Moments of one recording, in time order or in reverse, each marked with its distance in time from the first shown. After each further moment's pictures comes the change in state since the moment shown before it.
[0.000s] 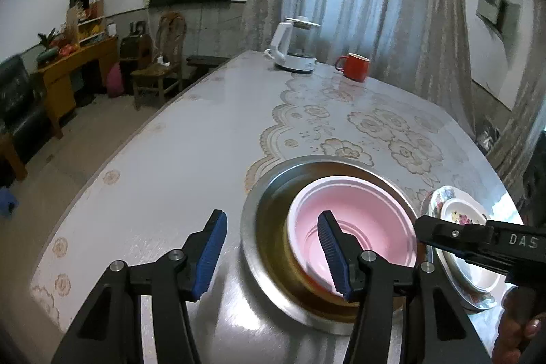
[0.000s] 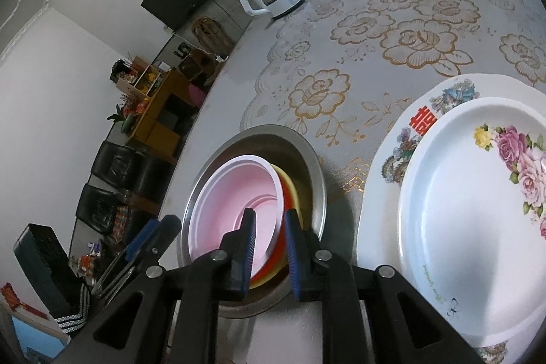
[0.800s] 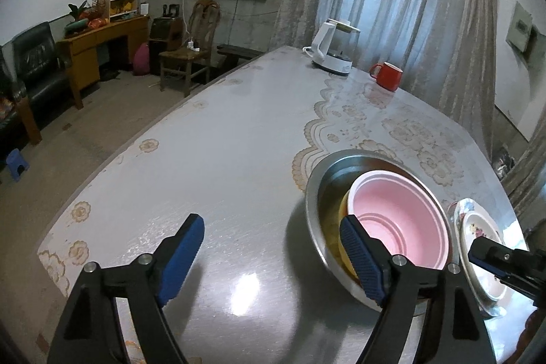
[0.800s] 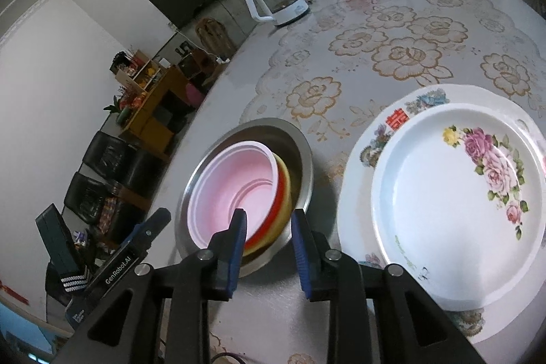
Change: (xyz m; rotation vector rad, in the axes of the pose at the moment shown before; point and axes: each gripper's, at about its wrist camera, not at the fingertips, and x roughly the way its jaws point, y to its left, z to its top) left arm -0.004 0.037 -0.018 -0.122 0.013 0.067; right arm -0.025 0.004 -0.017 -0.072 -0.022 -0.045
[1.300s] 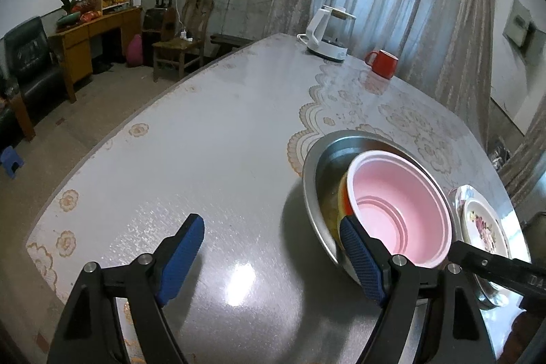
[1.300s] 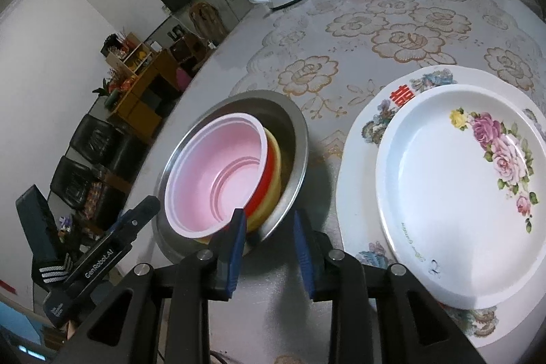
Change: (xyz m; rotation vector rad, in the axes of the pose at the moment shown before) left arm 0.012 -0.001 -0.008 0.007 0.046 -0.029; right arm 0.027 0.002 -0.013 -0.047 0.055 -0.058
